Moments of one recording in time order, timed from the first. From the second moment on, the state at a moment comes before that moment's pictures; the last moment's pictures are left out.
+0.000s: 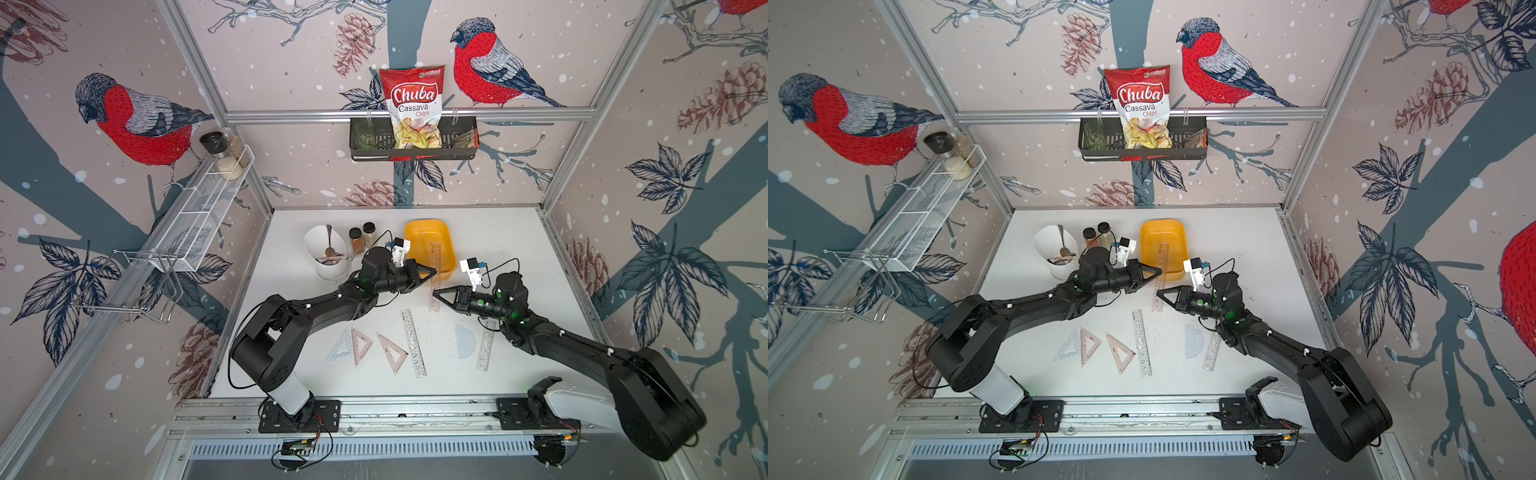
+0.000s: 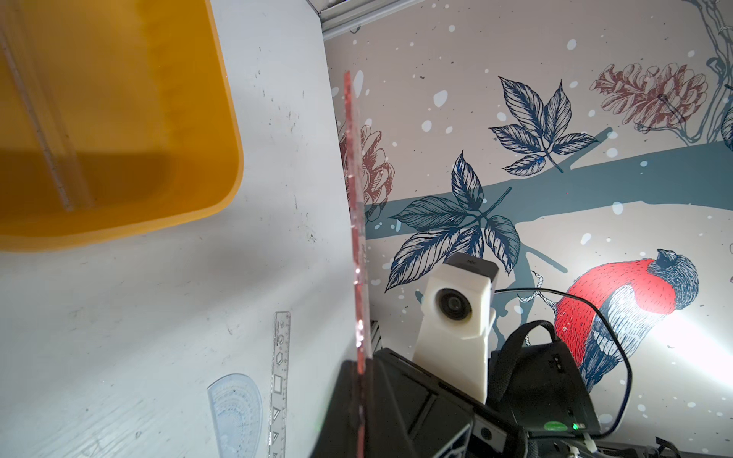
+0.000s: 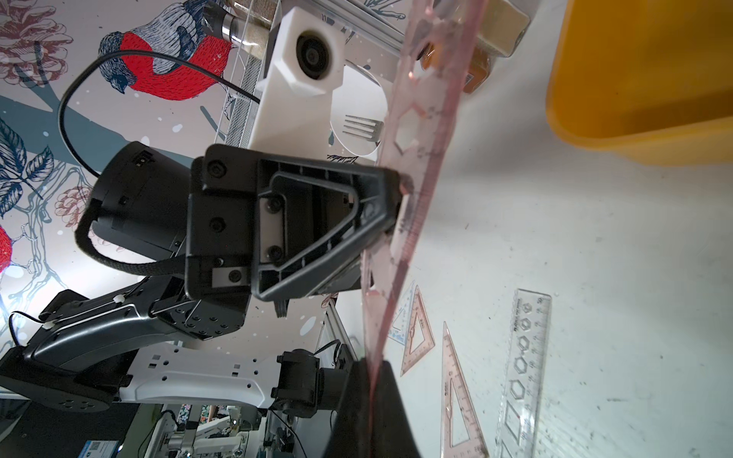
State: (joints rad) left arm -0.65 1.62 0.86 0.51 0.59 -1.15; right arm 0.53 1.21 0.44 0.53 -0.72 0.94
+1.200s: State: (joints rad) left arm -0.55 1.53 1.08 -0.18 0.18 -0.60; right arm 0.49 2.09 1.46 -0.33 -0.40 0.39
